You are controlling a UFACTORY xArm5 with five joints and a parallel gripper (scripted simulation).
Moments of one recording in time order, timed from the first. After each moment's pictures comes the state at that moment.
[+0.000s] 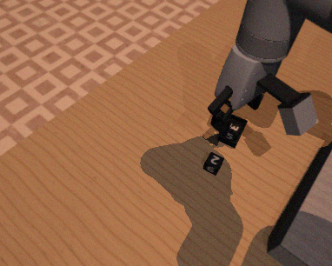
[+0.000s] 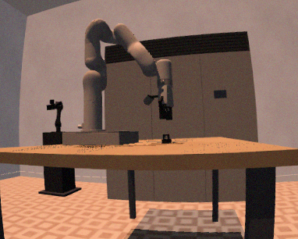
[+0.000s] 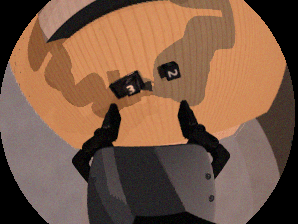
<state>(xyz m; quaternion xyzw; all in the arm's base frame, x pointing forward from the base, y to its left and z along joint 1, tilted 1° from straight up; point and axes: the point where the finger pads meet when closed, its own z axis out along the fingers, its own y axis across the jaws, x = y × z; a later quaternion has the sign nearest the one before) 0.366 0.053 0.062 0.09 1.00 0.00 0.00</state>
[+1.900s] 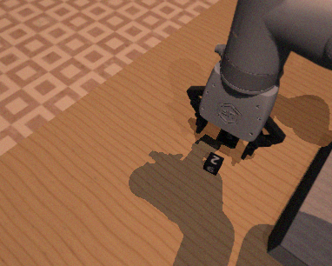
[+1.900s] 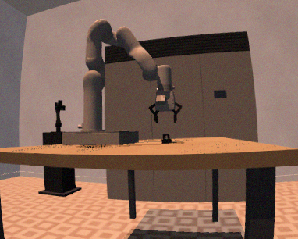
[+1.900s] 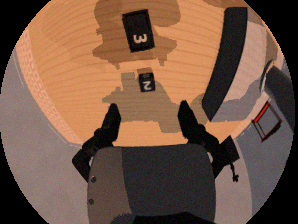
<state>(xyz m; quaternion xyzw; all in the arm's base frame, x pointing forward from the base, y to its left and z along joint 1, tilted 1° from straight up) 0.355 0.105 0.048 -0.73 0.68 0.00 0.00</state>
